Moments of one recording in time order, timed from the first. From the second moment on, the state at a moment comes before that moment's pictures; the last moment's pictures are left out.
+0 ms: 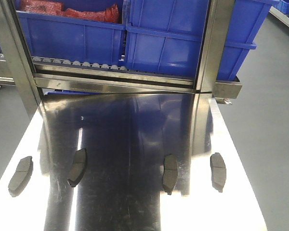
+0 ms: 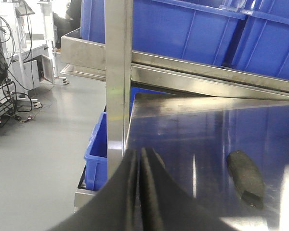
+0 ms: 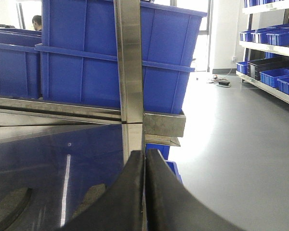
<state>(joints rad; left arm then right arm) 0.07 -0.01 0.03 0.05 0.18 -0.11 0.01 -0.01 0.03 -0.10 0.06 0.10</state>
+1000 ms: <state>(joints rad) 0.07 -0.01 0.03 0.07 0.02 -0.11 0.01 -0.01 0.03 -0.10 0.06 0.10</state>
